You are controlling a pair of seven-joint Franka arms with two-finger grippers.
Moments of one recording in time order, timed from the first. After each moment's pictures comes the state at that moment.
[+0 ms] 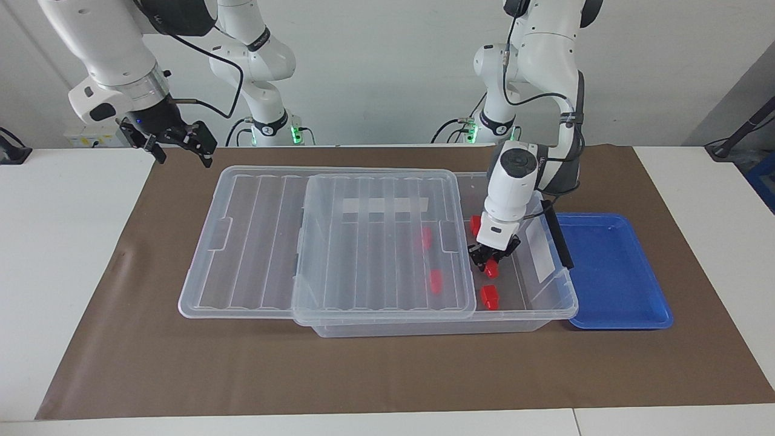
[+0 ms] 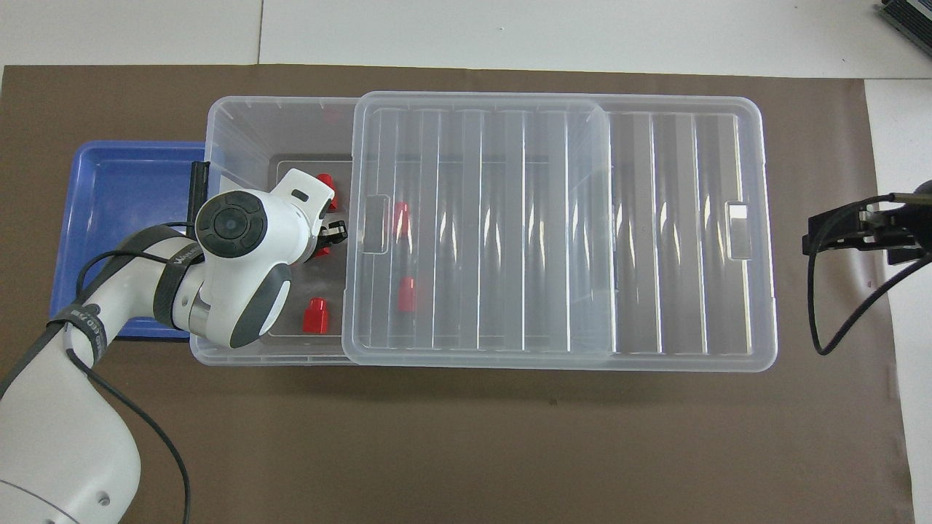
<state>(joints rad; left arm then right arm) -0.20 0.30 -0.15 -2.04 0.17 2.47 -0.67 0.02 -0.01 -0.03 -1.57 0.00 1.52 0.12</state>
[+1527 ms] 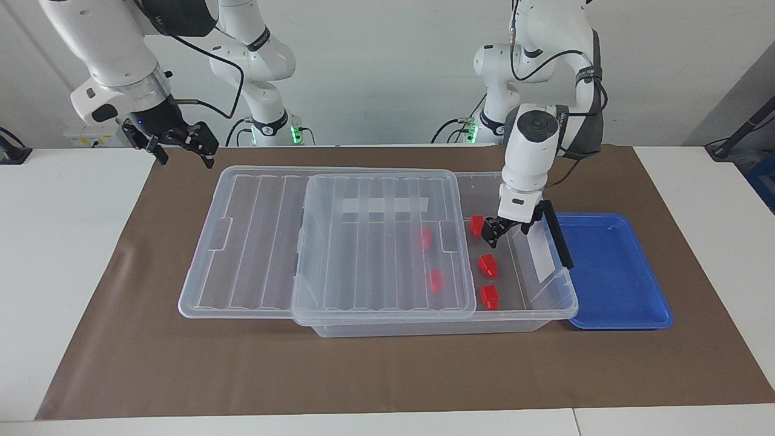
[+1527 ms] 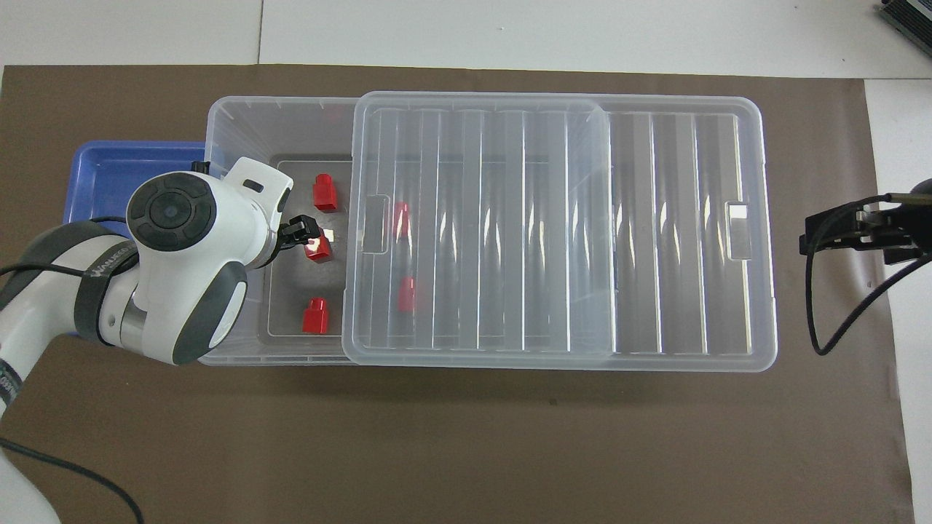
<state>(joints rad) -0.20 0.11 -0.13 -2.01 0.17 2.17 -0.72 0.02 -0.01 -0.03 -1.57 0.00 1.52 0.12</state>
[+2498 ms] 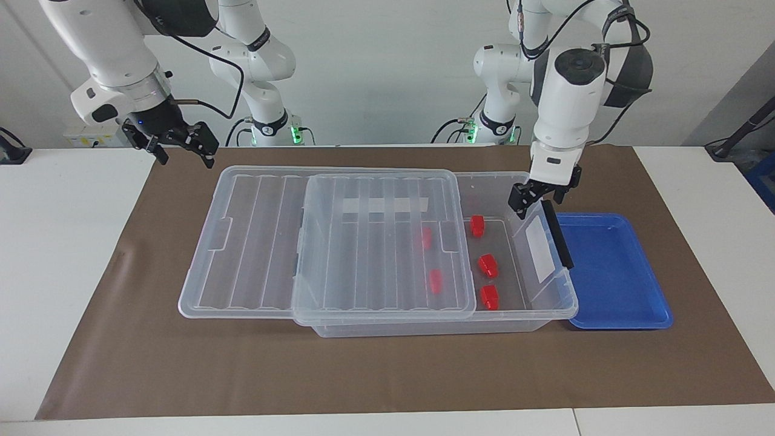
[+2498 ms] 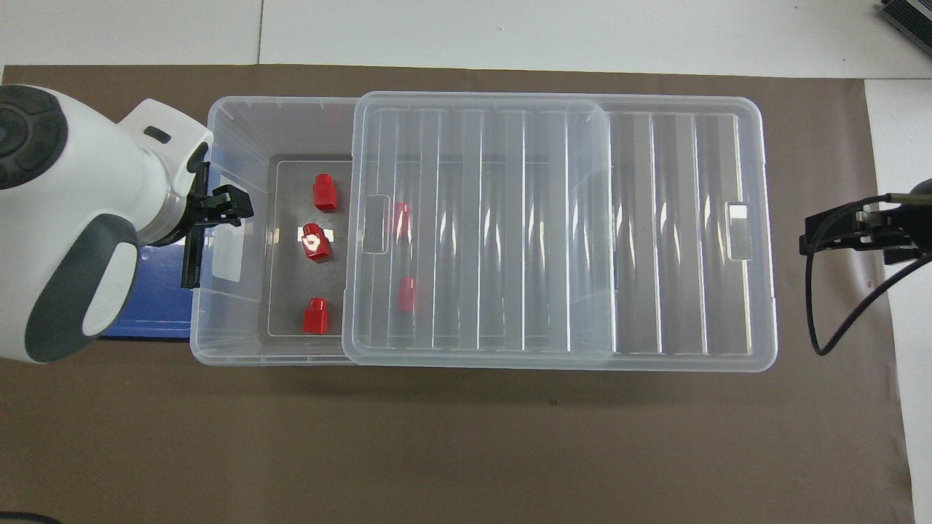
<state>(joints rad) -0.13 0.02 -0.12 -1.77 0.17 1.82 -0.49 0.02 -0.01 -0.03 -1.58 0.00 1.52 0.12</state>
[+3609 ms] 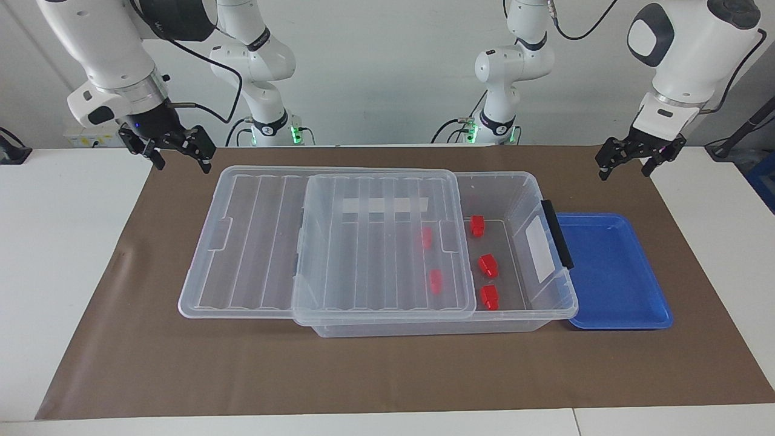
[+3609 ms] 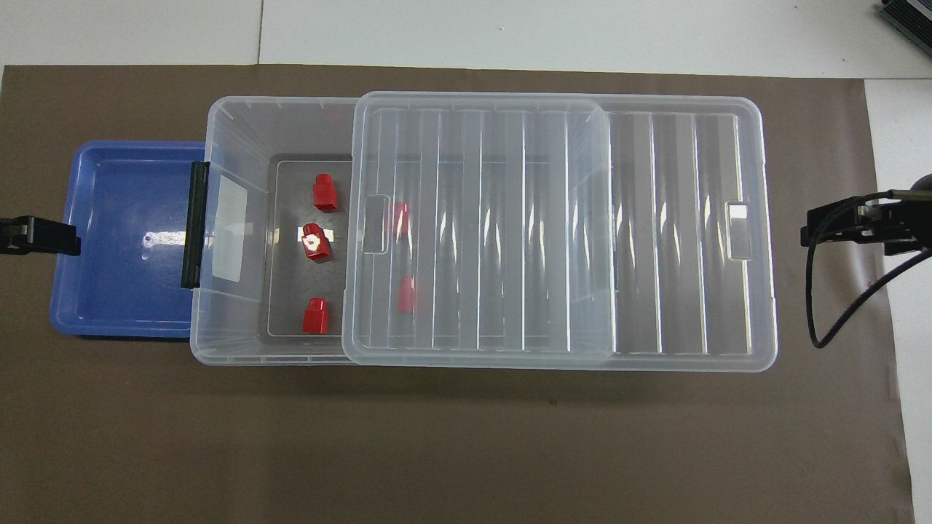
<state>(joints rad) 0.11 -0.08 -0.07 -1.77 0.06 1.74 0.06 0.01 -0.01 -0.03 -1.60 0.00 1.57 0.11</state>
